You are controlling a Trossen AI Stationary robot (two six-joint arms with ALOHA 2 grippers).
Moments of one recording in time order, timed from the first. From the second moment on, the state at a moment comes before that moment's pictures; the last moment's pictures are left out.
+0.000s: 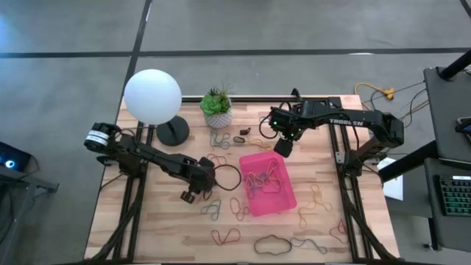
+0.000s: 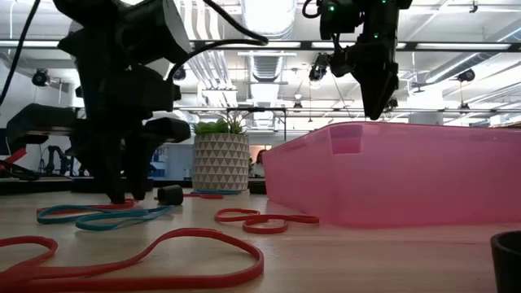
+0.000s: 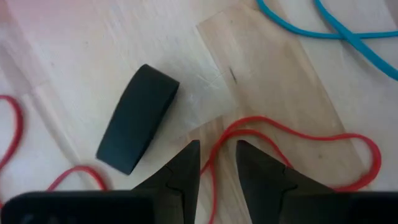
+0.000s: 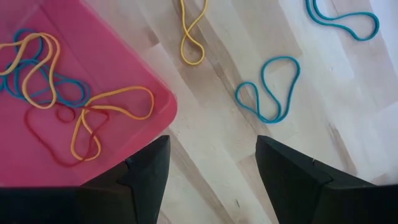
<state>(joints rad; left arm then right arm) -0.19 1.58 0.79 -0.42 0.01 0.30 -0.27 1.54 1.29 -1.17 0.05 0.31</state>
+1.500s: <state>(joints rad) -0.12 1.24 0.96 -0.41 0.26 -0.26 -0.27 1.54 1.28 -1.16 0.05 0.27</state>
